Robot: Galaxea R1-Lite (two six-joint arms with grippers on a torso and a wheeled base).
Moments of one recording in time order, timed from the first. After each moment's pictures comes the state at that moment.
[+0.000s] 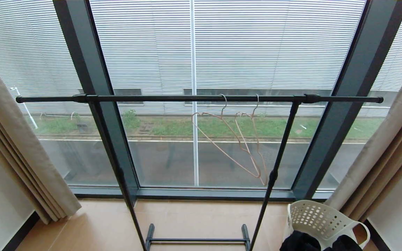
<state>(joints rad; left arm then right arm) 0.00 0.00 0.00 0.01 0.03 0.00 0.00 0.01 0.00 -0.02 -0.04 0.04</state>
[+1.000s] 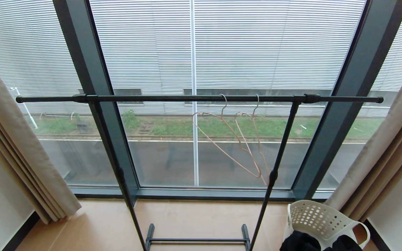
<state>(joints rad) 0.00 0.00 0.00 0.01 -0.02 0.01 0.00 0.01 0.00 -0.02 -0.04 0.03</state>
